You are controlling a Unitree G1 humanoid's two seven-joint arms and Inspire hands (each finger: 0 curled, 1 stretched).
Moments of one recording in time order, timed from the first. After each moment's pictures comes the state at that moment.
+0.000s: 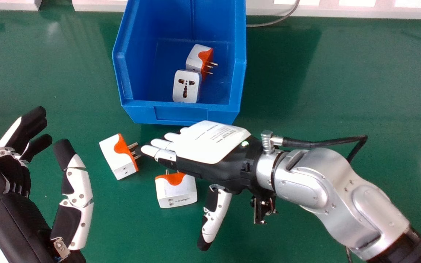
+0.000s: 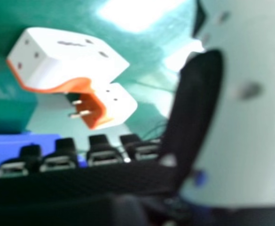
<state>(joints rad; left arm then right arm) 0.57 -0.12 -0.11 -0.29 0.44 -0.71 0.76 -0.51 -0.32 0.60 0.05 -0.77 -0.17 0.63</state>
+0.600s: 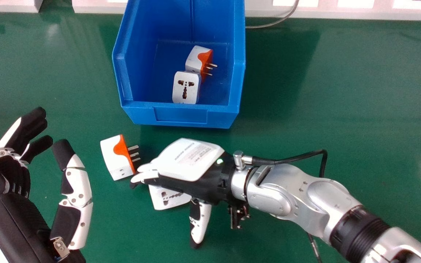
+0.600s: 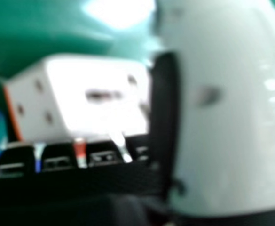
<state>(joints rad) 0.57 -0.12 -0.11 -0.29 0.44 -0.70 0.77 -0.68 -0.18 0.75 0.70 -0.86 -0.49 0.09</state>
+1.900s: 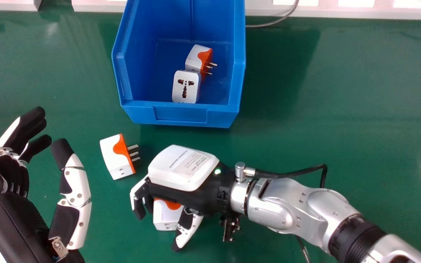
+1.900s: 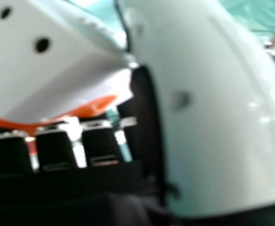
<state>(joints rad) 0.58 -0.12 -0.11 -0.29 0.43 -0.70 0.77 -0.61 -0.18 0.73 0.69 -0.83 -0.62 -0.02</state>
